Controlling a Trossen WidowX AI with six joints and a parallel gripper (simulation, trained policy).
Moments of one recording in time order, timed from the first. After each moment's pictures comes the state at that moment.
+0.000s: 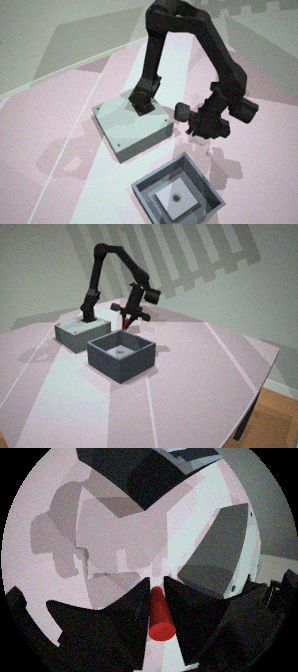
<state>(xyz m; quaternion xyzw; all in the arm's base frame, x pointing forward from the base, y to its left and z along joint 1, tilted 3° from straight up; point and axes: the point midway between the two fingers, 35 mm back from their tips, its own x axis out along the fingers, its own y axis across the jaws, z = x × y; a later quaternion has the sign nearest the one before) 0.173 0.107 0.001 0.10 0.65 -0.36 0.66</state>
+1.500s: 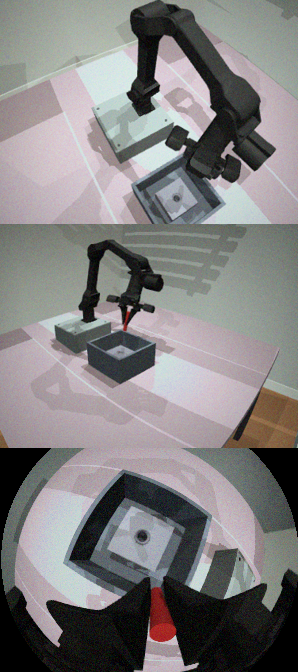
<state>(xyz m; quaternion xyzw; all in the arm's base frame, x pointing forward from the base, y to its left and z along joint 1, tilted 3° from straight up) 0.297 0.004 0.085 0.21 0.56 -0.44 0.67</state>
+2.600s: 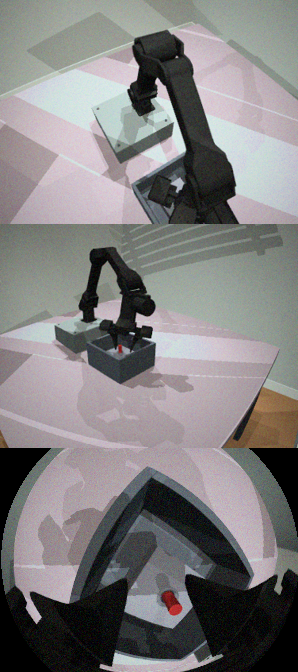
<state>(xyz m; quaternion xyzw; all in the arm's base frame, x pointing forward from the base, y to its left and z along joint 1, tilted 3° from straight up) 0.363 -0.070 0.024 0.24 0.62 -0.36 0.66</state>
